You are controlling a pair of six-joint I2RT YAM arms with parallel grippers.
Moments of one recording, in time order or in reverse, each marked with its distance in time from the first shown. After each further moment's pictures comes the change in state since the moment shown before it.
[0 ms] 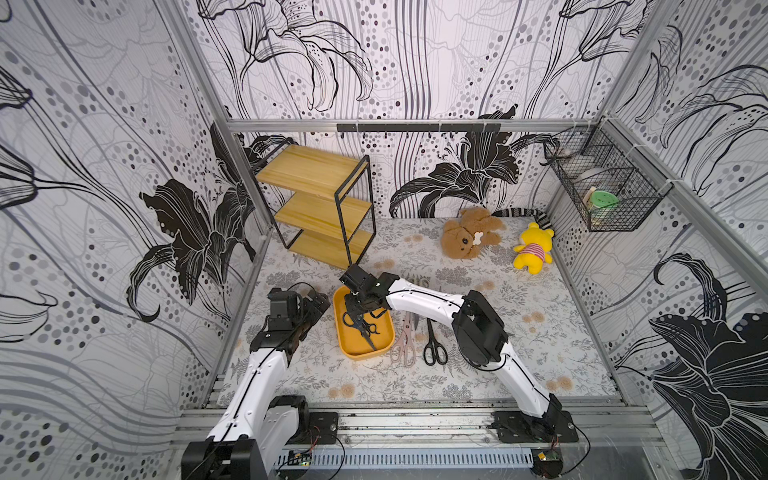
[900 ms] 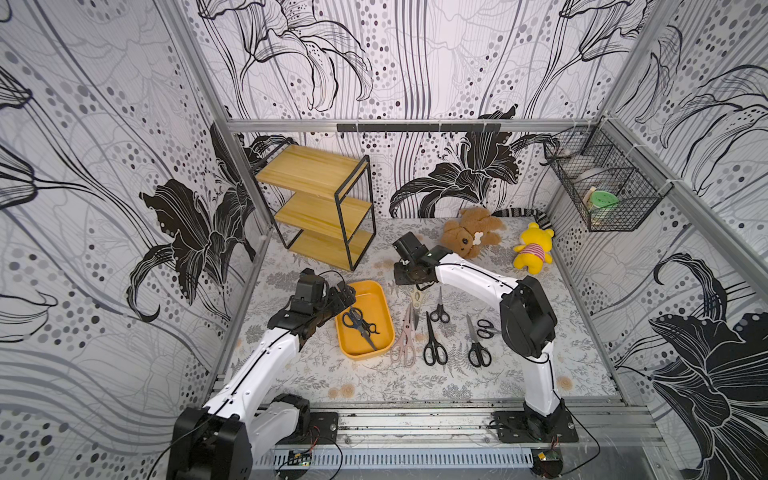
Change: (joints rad) left arm -0.281 0.152 0.183 -0.057 -0.063 0.087; right arm -0.293 -0.319 -0.350 -0.005 0.065 -0.048
